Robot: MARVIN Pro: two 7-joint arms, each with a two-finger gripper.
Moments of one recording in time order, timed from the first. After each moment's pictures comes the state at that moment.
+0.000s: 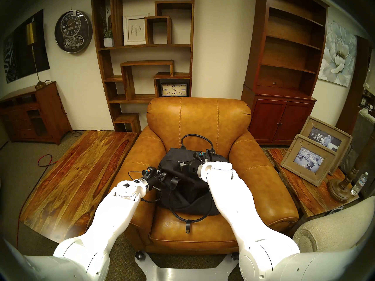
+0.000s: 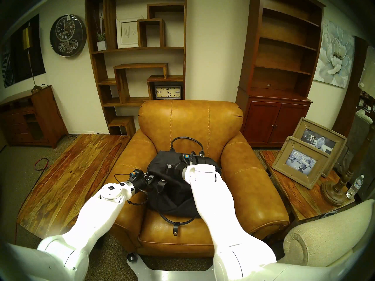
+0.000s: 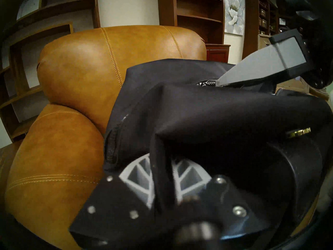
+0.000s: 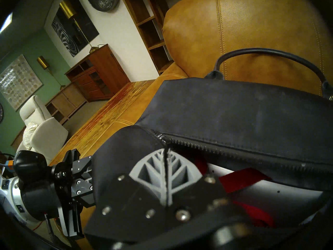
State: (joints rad) left arm 1.20 -1.36 -1.40 -0.81 -0.05 -0.17 -0.53; right arm -1.12 -1.70 1.47 -0.99 0.07 0.48 0.44
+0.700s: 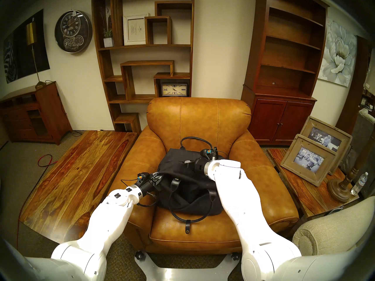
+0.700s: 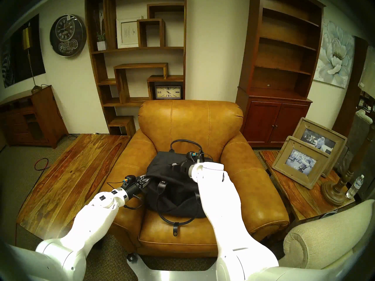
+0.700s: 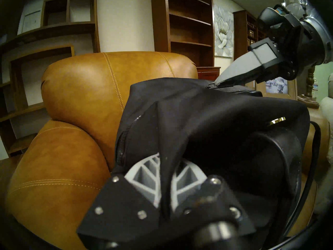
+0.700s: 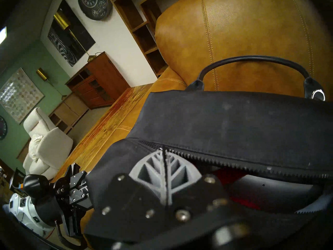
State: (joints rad) left arm 1.28 -1.34 -1.48 -0.82 -0.12 -0.39 -0.63; right arm -1.15 -1.68 1.55 -1.09 0.12 0.60 0.48
